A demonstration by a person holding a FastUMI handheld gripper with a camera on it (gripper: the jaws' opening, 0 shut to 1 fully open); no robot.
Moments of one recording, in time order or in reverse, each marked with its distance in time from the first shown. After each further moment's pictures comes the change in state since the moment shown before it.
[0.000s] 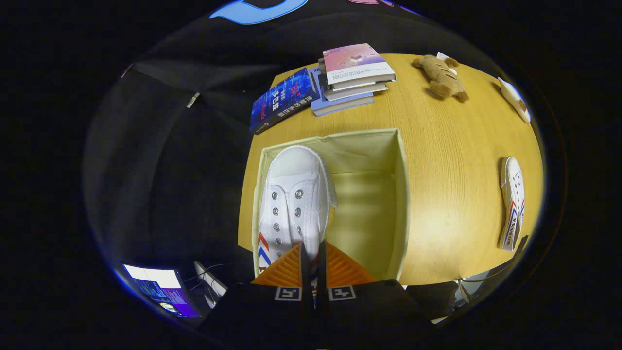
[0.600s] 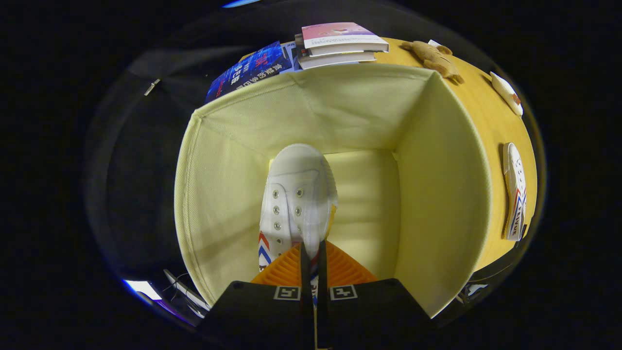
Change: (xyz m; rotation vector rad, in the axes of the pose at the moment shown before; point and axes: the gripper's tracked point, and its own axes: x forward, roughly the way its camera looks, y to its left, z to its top) arm 0.090 -0.020 -0.025 0.017 0.059 -0.176
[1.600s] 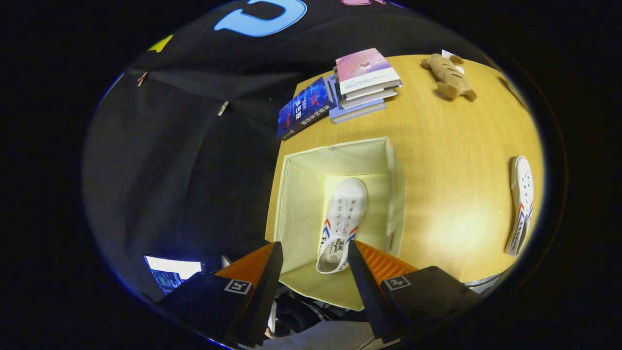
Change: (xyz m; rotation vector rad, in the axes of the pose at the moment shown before) arm -0.176 -0.044 0.027 -0.016 -0.102 0.428
